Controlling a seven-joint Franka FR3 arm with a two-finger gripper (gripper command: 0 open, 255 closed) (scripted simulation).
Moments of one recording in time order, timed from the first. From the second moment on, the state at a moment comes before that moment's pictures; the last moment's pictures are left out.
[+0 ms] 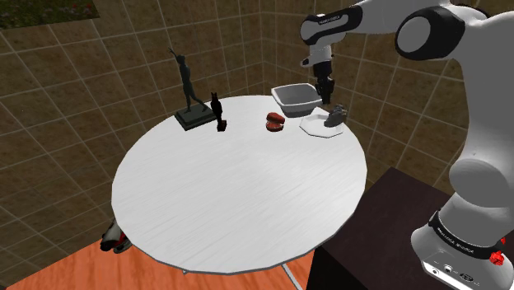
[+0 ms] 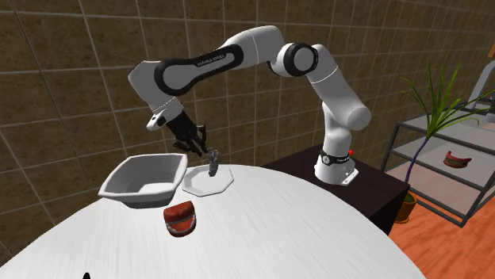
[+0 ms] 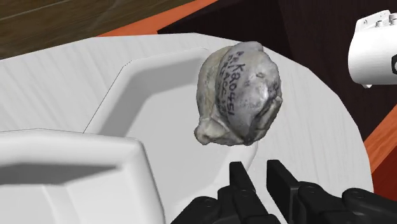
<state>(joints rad) -0.46 0.66 0.19 -1.21 -0.04 1.36 -1.42</state>
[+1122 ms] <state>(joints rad) -0.58 0.27 0.16 -1.99 0.22 2.01 -1.20</state>
